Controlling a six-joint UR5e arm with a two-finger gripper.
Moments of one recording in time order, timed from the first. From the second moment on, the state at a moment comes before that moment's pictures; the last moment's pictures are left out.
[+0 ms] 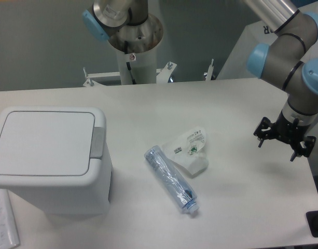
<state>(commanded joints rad) 2.85 -2.14 -1.36 -1.11 1.43 1.37</state>
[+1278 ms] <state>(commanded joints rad) 2.70 -2.03 -1.43 -1.06 1.25 0.88</state>
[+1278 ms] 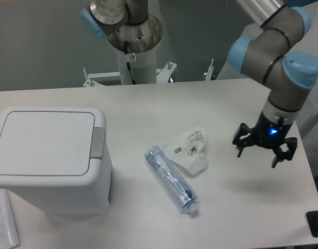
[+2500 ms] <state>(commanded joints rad) 2.52 -1.77 -1.55 -1.03 0.91 0.41</state>
